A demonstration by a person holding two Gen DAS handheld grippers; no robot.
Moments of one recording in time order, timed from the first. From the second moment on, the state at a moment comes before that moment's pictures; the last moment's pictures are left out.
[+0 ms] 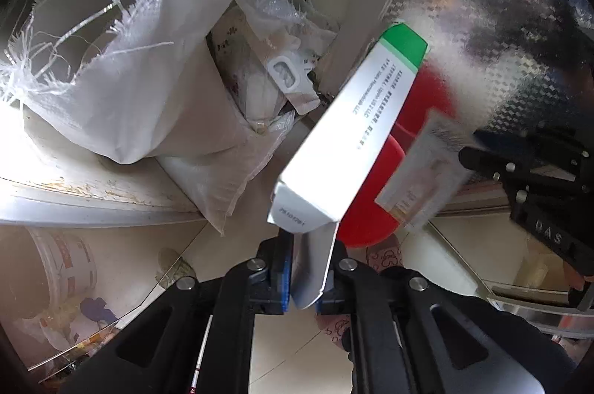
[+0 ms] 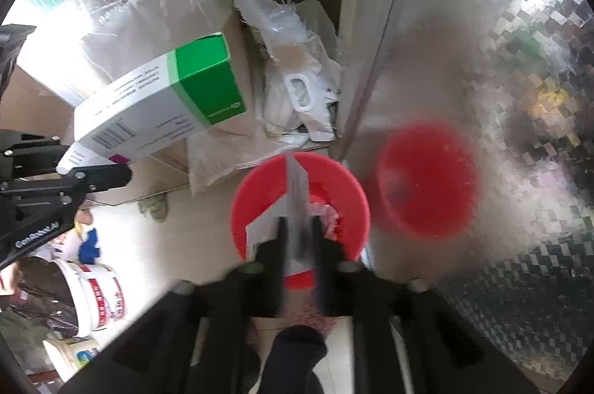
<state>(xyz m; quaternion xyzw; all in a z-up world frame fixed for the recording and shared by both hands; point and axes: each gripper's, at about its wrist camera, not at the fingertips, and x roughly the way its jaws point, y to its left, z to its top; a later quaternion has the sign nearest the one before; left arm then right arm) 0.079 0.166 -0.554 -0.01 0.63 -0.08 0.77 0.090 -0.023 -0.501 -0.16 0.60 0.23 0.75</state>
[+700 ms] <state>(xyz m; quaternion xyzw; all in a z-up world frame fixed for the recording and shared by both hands) 0.092 0.113 -0.575 0.03 0.65 -0.17 0.74 0.072 -0.077 -0.495 -0.11 0.61 0.13 0.78</state>
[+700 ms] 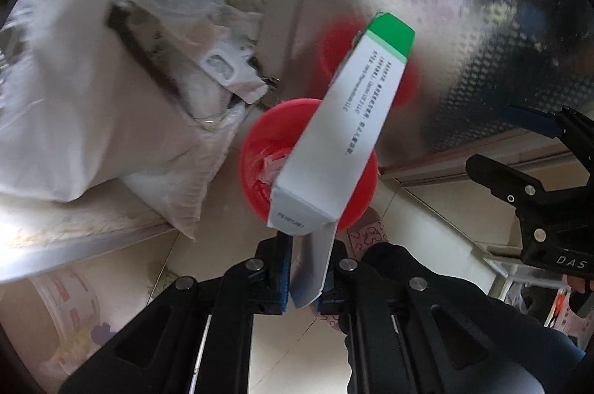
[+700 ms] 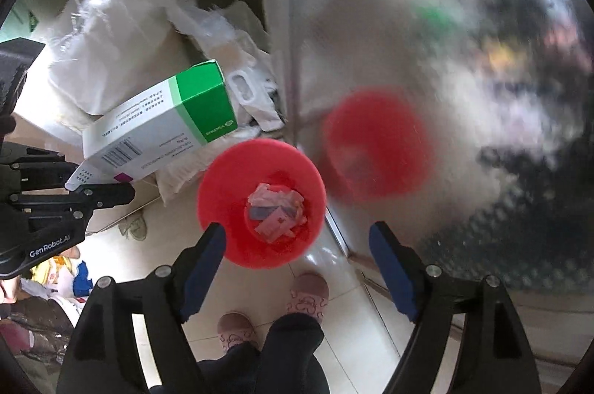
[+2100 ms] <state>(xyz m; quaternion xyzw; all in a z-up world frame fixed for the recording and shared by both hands) 0.026 0.130 -0.235 0.00 0.56 -0.12 0.82 0.029 -0.063 -0.182 -0.09 0.51 0.18 0.83</state>
